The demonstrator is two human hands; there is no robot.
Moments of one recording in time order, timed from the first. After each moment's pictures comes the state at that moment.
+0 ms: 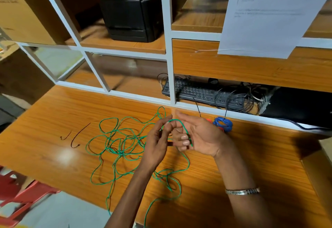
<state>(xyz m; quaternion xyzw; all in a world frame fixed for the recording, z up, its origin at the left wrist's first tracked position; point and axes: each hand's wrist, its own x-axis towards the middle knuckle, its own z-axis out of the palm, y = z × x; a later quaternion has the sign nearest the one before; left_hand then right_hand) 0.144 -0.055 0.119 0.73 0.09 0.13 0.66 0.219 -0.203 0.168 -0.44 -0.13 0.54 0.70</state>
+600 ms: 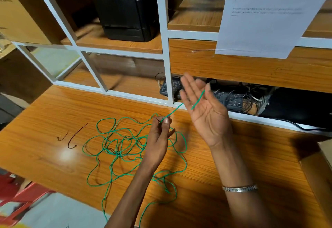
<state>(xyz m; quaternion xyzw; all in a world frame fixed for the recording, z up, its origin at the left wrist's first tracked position) 0.168 -0.068 0.104 0.68 0.12 0.13 0.72 0.240 -0.206 0.194 -0.17 -0.15 0.26 0.94</state>
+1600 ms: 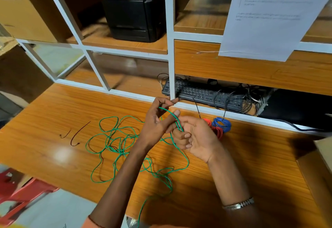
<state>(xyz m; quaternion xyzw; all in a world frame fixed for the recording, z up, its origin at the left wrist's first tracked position) 0.185 -0.029 0.147 0.71 -0.04 0.14 0.69 0.203 -0.188 0.161 -0.42 -0.06 0.48 0.76</state>
